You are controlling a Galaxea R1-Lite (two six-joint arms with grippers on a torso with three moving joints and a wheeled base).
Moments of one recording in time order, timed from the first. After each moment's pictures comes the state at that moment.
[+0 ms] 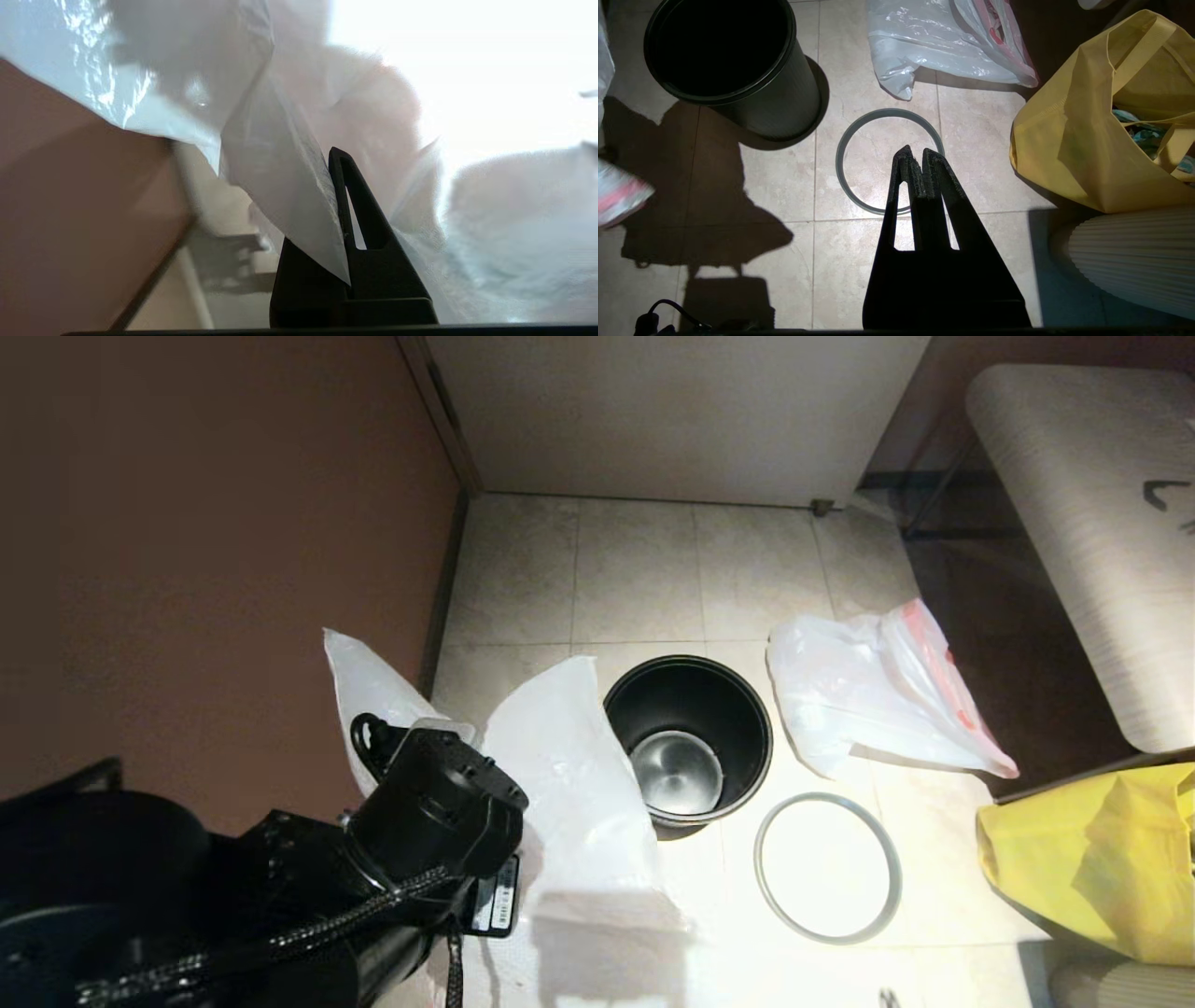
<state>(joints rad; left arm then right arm) -0.92 1.55 -0.87 0.21 0.69 -0.51 0.01 0.00 0.00 0.00 -0.03 0.04</state>
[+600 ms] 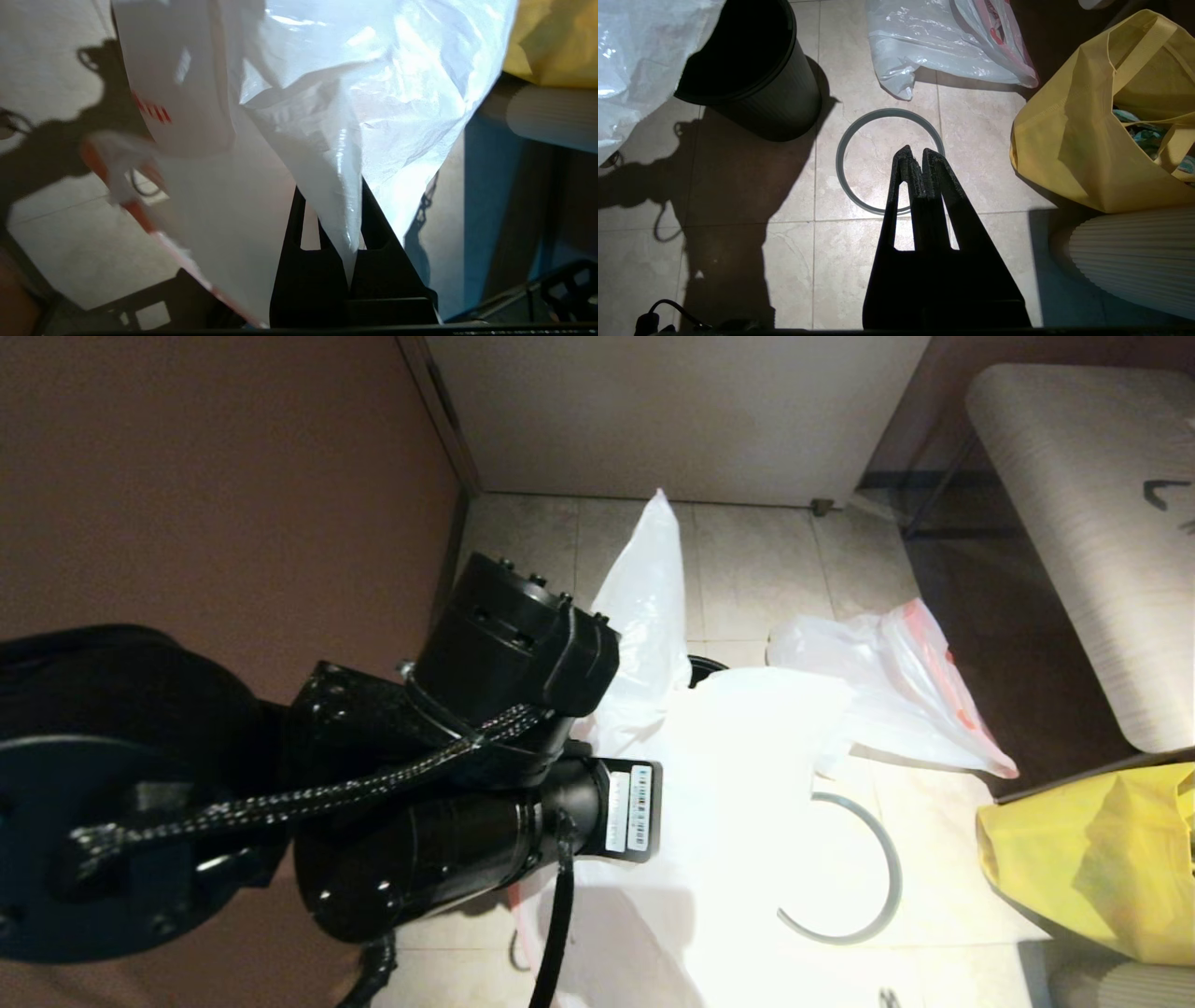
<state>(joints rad) -1.01 1.64 -1.23 0.24 0.41 -0.48 0.01 0.00 0.00 0.00 -0.03 0.04</state>
